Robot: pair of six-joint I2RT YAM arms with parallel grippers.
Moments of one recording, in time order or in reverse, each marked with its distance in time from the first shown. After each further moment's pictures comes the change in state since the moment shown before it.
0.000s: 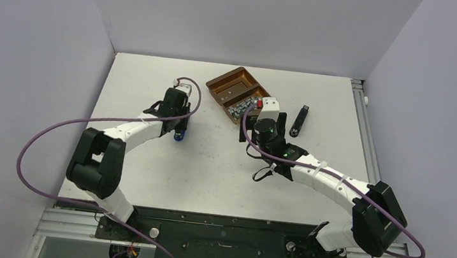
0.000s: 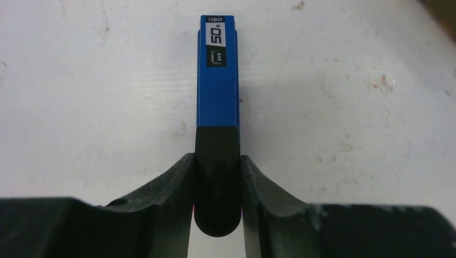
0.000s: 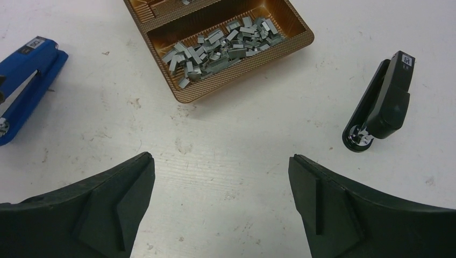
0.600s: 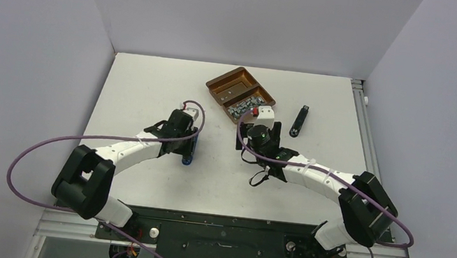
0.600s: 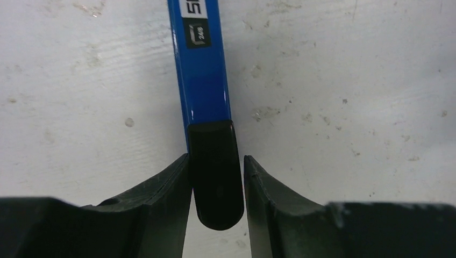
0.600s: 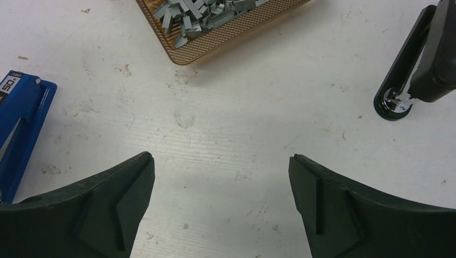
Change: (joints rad) left arm -0.160 -0.221 -0.214 -0.146 0.092 -0.133; right arm 0.020 0.082 -0.051 0.024 -0.005 0.098
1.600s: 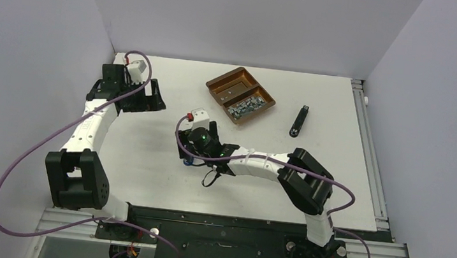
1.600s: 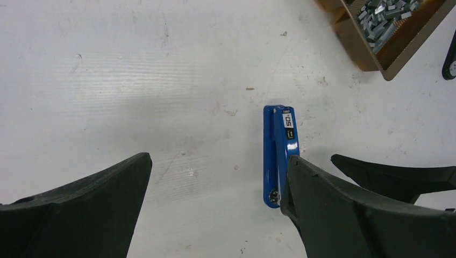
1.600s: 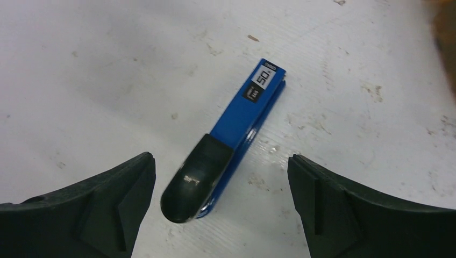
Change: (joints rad) left arm 0.583 0.016 0.401 -0.226 0.473 0.204; right arm 0.268 0.475 0.433 0.048 -0.128 0.041
